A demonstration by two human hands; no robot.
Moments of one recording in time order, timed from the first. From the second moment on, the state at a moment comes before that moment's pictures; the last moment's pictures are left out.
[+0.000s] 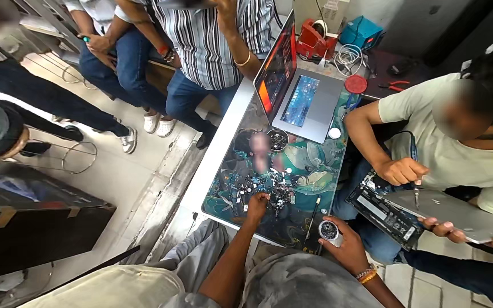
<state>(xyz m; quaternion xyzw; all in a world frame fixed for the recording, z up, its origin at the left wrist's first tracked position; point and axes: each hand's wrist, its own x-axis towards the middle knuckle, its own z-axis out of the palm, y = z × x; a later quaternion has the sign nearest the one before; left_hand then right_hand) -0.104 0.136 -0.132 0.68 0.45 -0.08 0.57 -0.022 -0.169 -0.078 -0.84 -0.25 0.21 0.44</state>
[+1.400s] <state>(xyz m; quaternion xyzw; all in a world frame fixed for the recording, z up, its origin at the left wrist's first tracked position) -0.102 0.132 -0.143 0.85 0.36 -0.17 0.34 -0.018 -0.160 -0.084 -0.83 -0.27 0.21 0.43</state>
